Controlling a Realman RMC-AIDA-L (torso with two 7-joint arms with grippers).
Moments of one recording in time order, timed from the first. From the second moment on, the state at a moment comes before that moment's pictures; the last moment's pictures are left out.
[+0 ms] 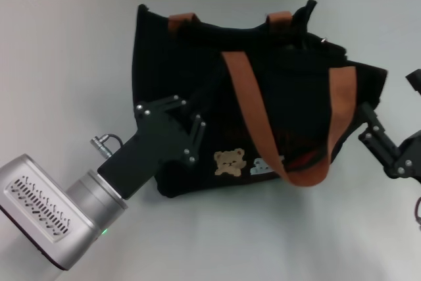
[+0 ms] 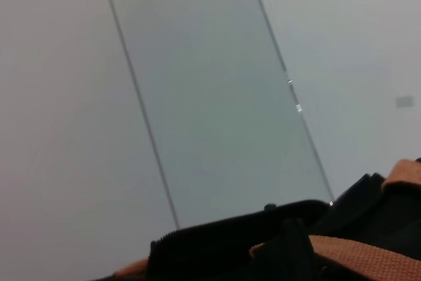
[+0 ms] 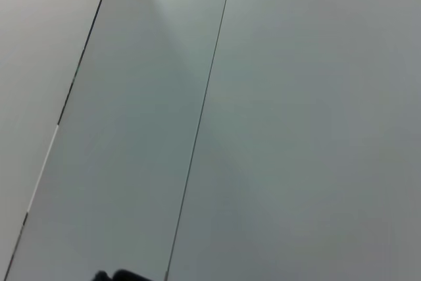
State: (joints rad) left arm -0.38 -2.08 -0.02 -0.34 2.07 1.46 0.23; right arm 0.23 2.08 -0.12 0.17 -1.84 -1.83 -0.06
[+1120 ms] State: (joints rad) left arm -0.32 -2.07 -0.01 0.08 2.08 1.85 -0.40; right arm 0.25 2.08 -0.12 -0.01 -1.84 -1.94 0.29
